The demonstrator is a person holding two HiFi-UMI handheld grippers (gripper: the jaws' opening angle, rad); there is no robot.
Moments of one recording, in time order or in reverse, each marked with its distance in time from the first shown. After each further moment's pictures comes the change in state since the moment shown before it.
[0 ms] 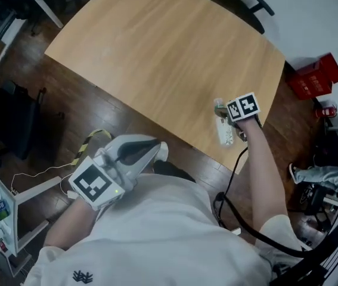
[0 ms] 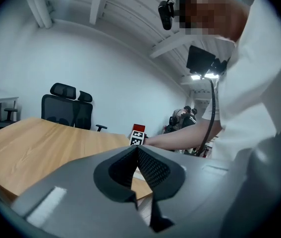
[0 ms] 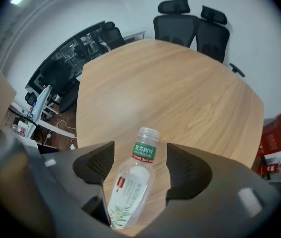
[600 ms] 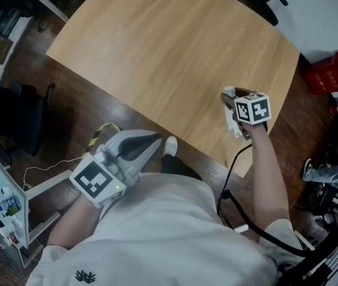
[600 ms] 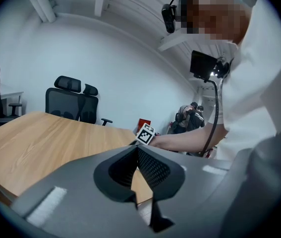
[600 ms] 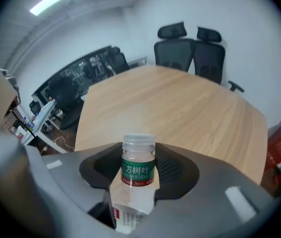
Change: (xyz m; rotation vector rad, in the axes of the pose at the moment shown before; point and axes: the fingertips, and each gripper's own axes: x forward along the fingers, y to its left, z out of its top) left arm 0.022 0.027 -0.002 -0.051 0.070 0.061; right arm -0.020 0.015 0.056 -0.021 -0.303 0.050
